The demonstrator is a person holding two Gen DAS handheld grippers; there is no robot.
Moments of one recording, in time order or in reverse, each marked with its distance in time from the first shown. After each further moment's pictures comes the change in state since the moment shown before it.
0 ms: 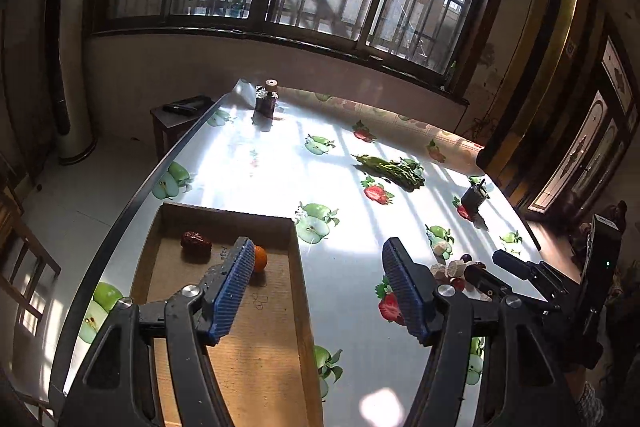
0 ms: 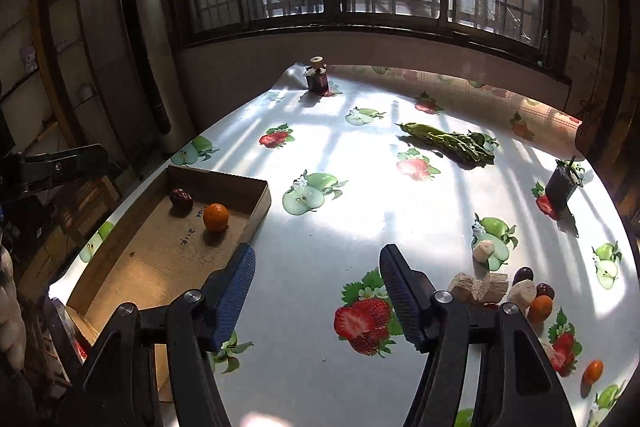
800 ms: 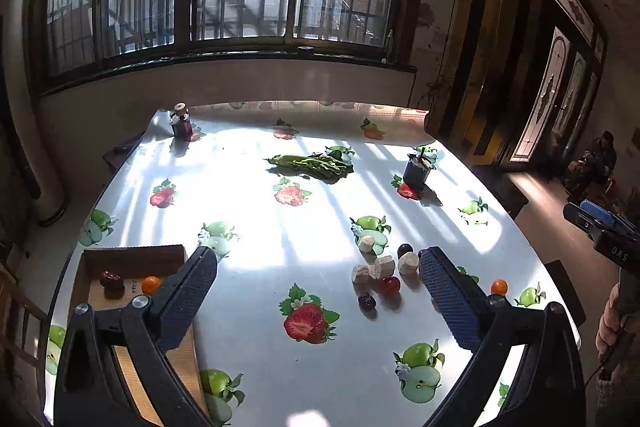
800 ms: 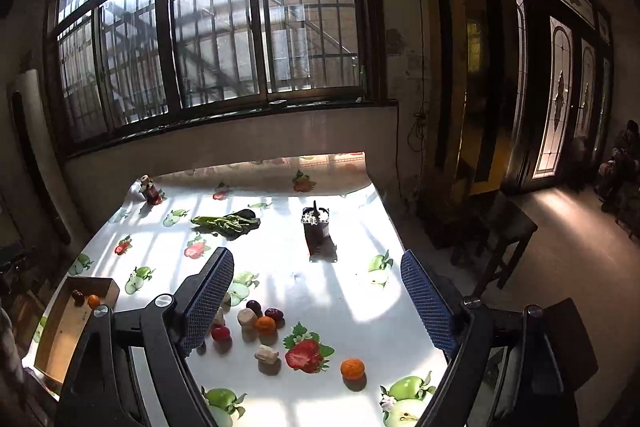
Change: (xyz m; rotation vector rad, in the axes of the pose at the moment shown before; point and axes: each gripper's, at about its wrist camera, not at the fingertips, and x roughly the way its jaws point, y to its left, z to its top) left arm 0.070 -0.149 -0.010 0.203 0.073 -0.054; right arm -0.162 -0.205 -0.014 0.220 -0.141 -0.341
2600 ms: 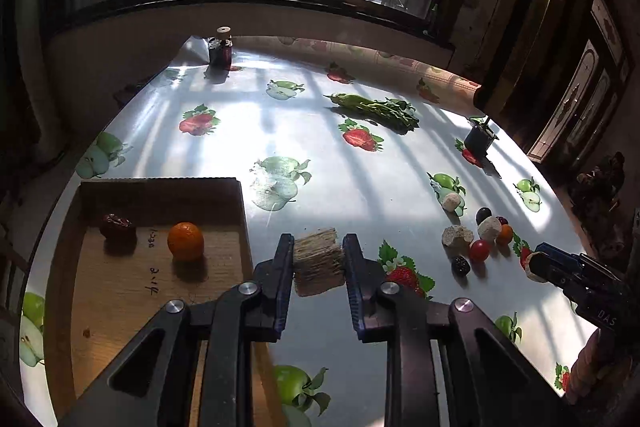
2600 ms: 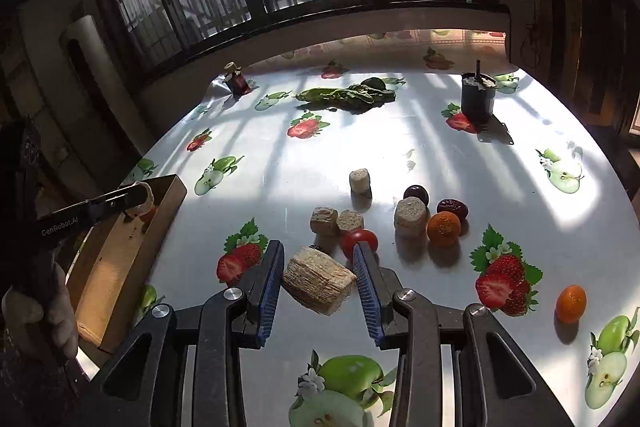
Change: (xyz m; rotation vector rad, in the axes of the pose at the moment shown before) left arm 0.048 0.138 -0.054 -0.136 0.090 0.044; right arm 0.105 0.146 -0.085 -0.037 0.225 0.384
